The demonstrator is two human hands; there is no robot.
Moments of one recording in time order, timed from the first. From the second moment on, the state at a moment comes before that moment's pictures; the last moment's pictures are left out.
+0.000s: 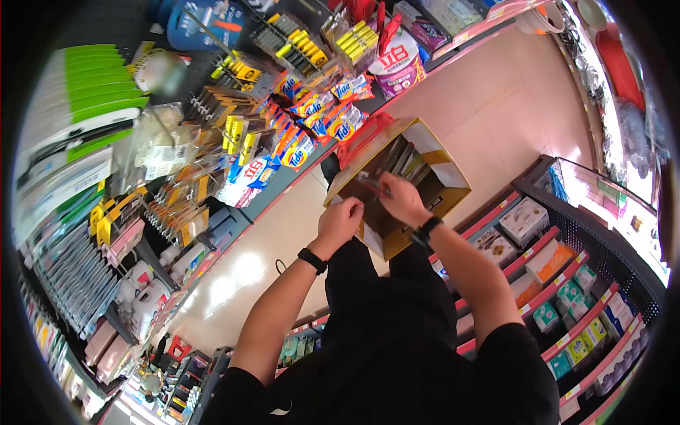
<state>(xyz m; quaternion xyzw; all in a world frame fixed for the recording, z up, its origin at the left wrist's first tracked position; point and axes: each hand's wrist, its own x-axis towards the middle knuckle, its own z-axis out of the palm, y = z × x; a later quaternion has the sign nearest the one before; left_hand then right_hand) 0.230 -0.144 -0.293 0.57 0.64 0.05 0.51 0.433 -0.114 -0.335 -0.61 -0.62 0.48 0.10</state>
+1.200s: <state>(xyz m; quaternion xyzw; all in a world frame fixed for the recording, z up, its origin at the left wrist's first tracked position) 0.294 -0.219 -0.021 0.35 0.52 0.46 0.63 0.476 -0.174 -0.071 -0.32 -0.50 0.71 0.38</state>
